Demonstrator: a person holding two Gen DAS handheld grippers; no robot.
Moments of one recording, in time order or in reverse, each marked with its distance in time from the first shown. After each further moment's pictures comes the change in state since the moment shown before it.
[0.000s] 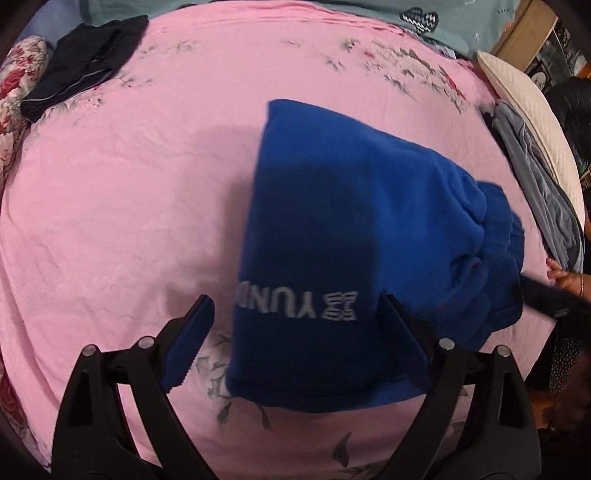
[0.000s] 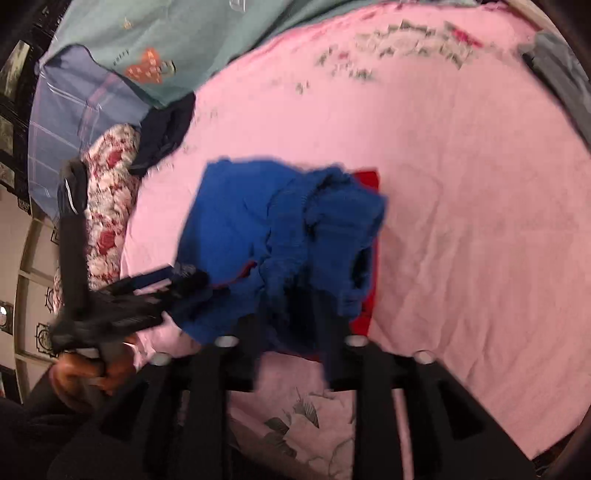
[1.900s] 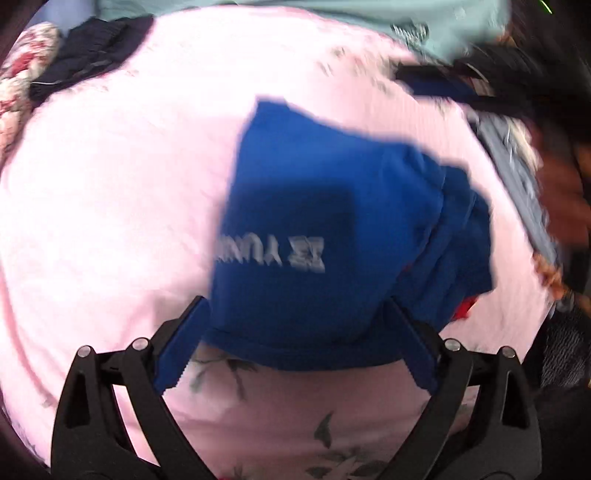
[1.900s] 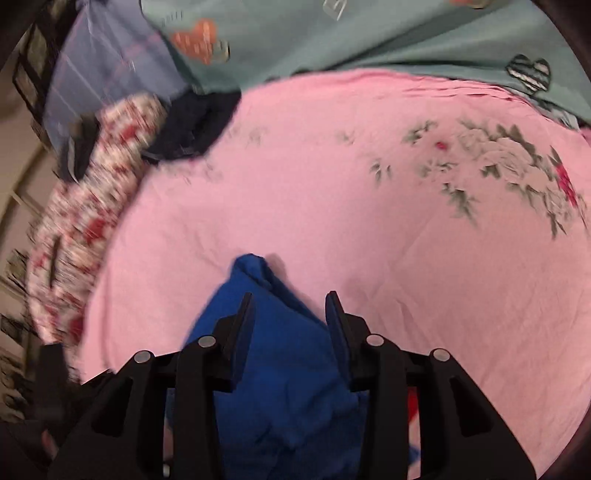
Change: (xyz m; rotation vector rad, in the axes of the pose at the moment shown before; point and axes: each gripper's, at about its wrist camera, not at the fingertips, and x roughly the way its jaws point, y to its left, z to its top) left arm -0.028 -0.003 -0.024 -0.050 -0.089 -0.056; right arm 0.057 0.062 0.128 -0.323 0.021 0.014
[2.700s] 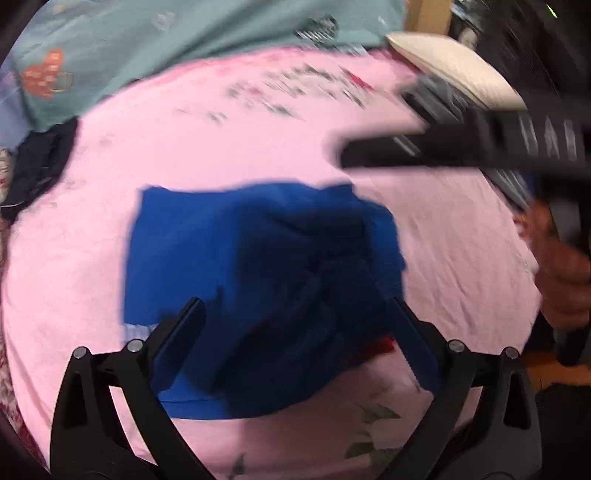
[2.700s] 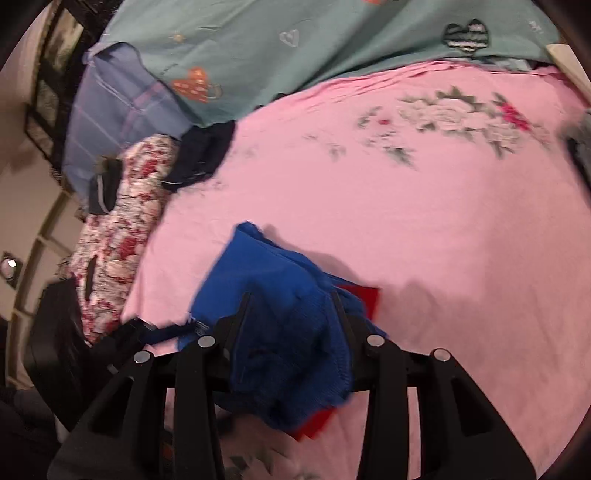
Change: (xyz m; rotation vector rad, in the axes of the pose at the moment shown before) left arm 0.023 -0.119 0.004 0.342 -0.031 0.021; right arm -0.058 -0.040 -0.083 0.115 -0.097 0.123
